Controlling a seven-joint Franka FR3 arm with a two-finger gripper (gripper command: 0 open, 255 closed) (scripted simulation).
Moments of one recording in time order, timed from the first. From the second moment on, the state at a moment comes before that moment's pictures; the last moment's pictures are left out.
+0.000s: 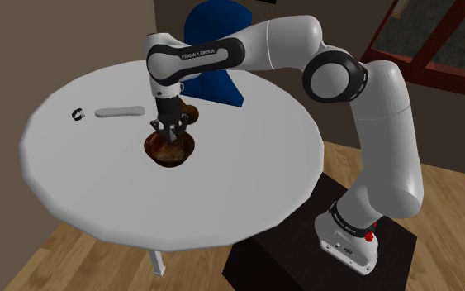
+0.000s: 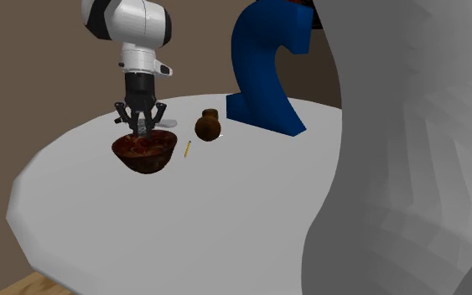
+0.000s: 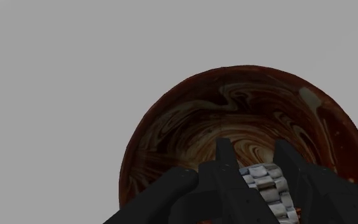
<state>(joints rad) 0.20 0.70 0.24 -1.31 0.05 1.73 0.55</state>
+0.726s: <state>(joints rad) 0.20 0.71 0.24 -1.33 0.05 1.77 0.55</state>
